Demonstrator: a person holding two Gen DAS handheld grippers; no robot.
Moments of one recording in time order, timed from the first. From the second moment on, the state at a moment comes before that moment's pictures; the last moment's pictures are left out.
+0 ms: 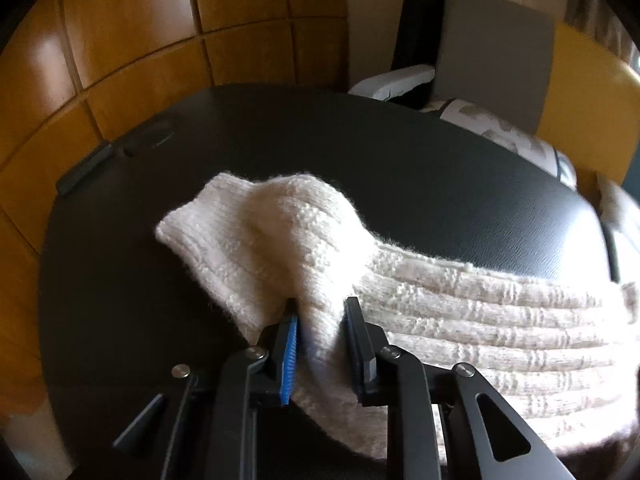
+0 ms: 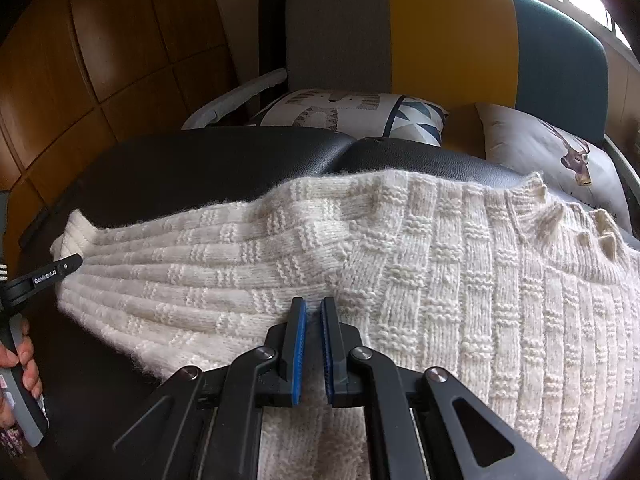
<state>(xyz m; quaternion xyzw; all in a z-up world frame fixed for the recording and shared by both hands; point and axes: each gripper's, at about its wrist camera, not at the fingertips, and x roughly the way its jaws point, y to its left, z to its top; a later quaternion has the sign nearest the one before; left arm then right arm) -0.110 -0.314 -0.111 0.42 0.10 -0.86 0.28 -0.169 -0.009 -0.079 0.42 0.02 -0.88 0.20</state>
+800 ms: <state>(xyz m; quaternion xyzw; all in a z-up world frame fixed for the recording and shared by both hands) -0.079 -0.436 -0.113 0.42 0.13 -0.83 0.34 -0.170 -0.003 -0.081 0.43 -0.01 -0.88 0.21</state>
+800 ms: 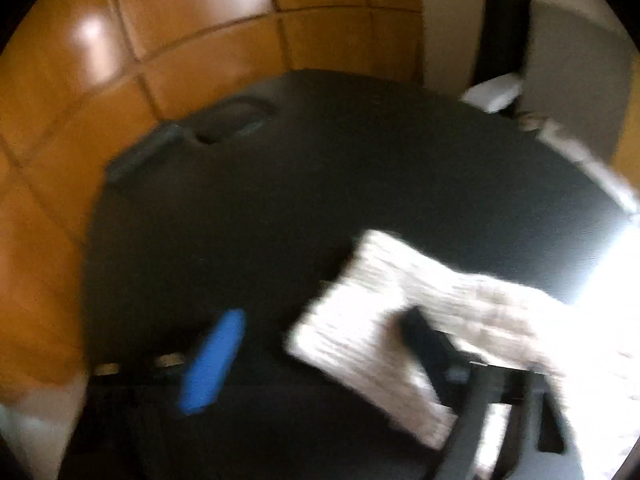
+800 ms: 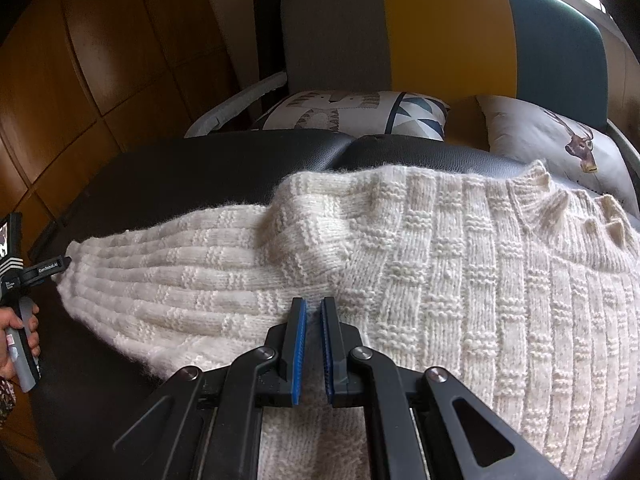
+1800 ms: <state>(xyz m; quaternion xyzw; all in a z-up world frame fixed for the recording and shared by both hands) -0.025 -0.412 -0.078 0.40 0.25 -0.84 0.27 -0.174 -0.015 -0.065 0.44 0.04 -0.87 0.21</state>
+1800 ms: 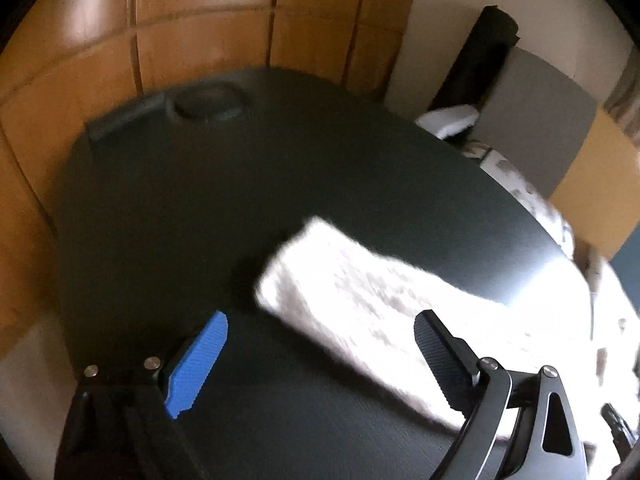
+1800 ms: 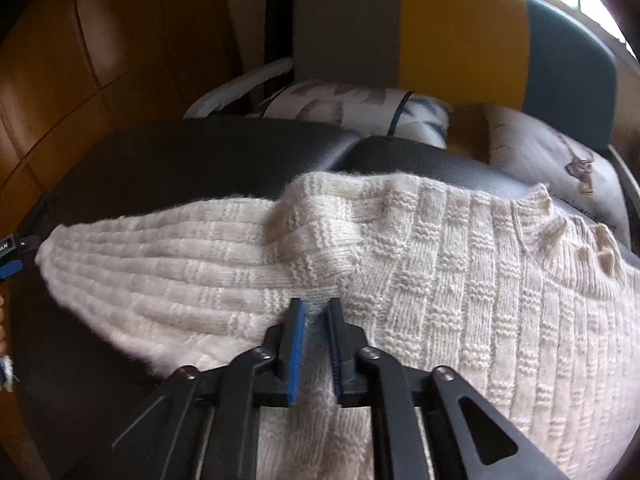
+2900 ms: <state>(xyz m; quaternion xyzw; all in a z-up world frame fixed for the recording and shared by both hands) -0.075 -0.347 -0.083 0.40 0.20 -0.83 0.34 -0.108 0.032 -0.083 0.43 0.01 -0.87 0.23</state>
